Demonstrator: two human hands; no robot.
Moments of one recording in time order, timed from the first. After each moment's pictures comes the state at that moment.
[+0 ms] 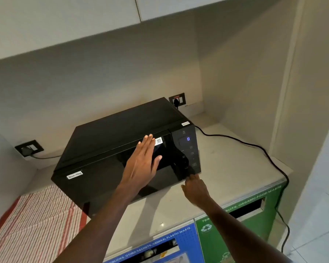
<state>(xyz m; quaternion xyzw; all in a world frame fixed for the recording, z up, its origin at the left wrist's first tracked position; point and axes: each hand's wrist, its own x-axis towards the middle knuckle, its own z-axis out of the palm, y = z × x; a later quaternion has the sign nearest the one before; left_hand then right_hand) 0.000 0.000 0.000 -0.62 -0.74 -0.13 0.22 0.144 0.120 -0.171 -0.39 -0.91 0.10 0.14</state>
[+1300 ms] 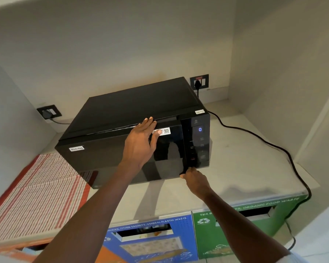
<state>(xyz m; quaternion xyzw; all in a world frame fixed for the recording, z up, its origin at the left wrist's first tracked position) -0.014 0.023 -0.001 -0.49 -0.81 -0.22 0.22 0.123 0.155 -0.201 -0.30 -0.93 0.18 0.08</state>
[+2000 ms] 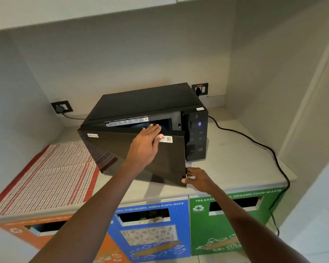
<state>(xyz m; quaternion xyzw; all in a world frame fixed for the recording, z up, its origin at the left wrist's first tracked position) 0.036 -0.050 0.000 -0.51 -0.80 -0.26 0.15 0.191 0.109 -0.158 -0.22 -0.84 0.48 0.13</state>
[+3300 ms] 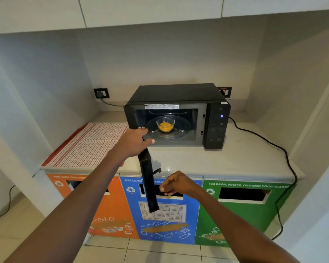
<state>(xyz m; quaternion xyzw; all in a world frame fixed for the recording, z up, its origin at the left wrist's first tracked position) 0.075 -0.244 0.044 -0.39 -0.91 -0.17 0.01 0.203 -0.095 -0.117 -0.12 -0.76 0.64 -0.04</state>
